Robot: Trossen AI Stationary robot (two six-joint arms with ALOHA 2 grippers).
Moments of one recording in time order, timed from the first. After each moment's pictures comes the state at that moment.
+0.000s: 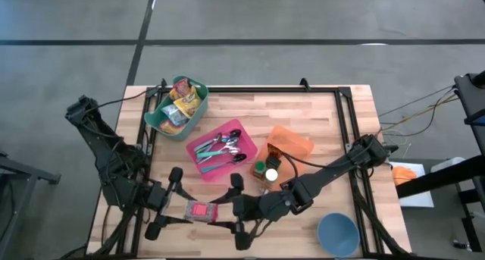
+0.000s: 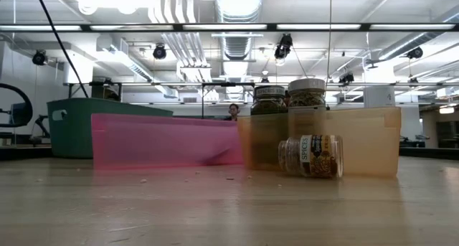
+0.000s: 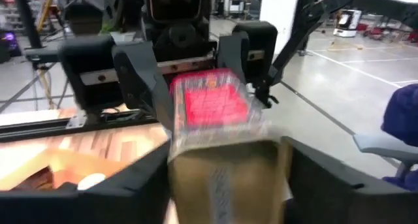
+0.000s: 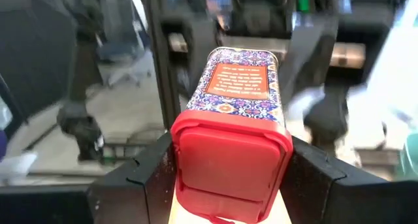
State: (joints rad) left arm -0.88 1.14 1.01 -0.04 -0.57 -0.13; right arm 0.50 1.97 1.83 -0.01 0.39 0.17
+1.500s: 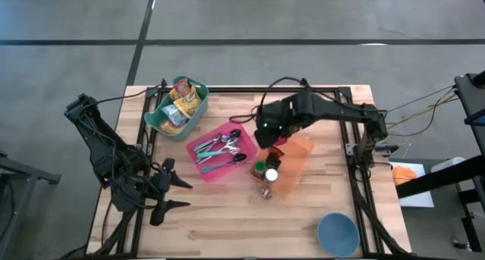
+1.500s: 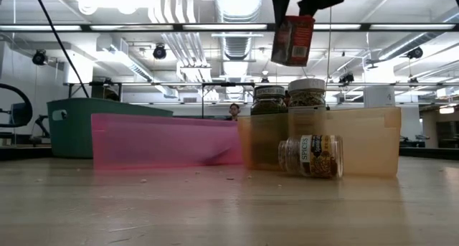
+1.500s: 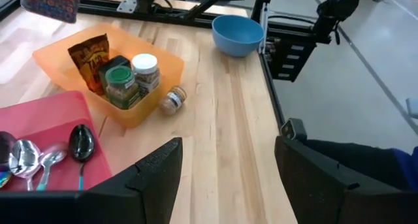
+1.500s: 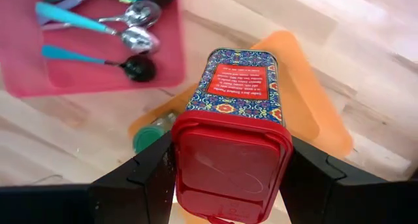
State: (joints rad) left arm -0.88 1.09 1.02 -0.59 -0.64 -0.63; right arm -0.02 1.83 2.04 -1.57 0.15 1.09
